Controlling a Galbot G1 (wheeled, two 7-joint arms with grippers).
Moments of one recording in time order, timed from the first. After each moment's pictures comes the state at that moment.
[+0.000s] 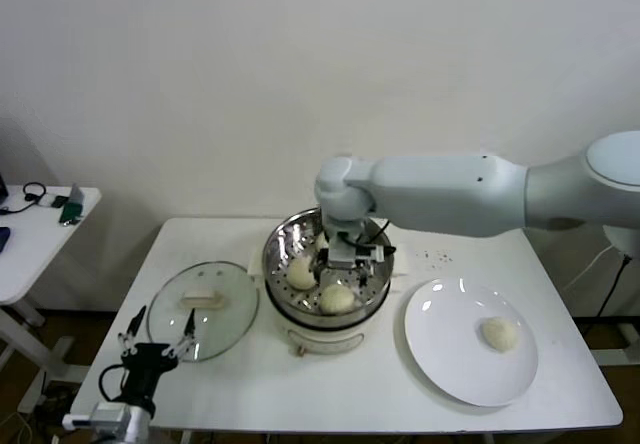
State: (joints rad) left arm 1.68 -1.40 -0.71 -2.08 -0.09 0.03 0.02; right arm 0.71 1.23 -1.50 1.40 0.02 0.35 -1.14
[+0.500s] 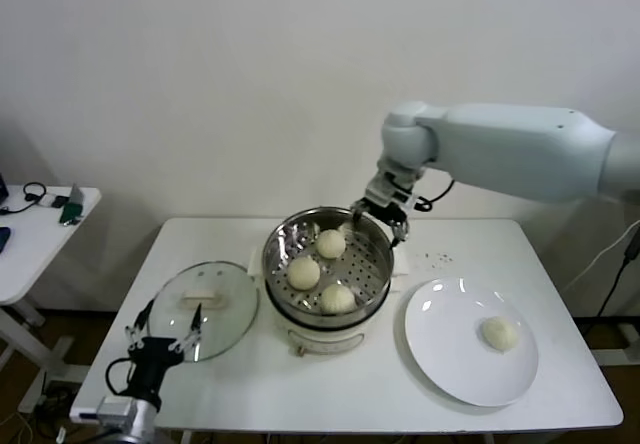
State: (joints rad) left arm 1.66 -1.39 -0.69 -2.08 -0.08 0.04 0.02; right arm 0.86 1.03 -1.61 1.35 0.35 0.07 -1.05
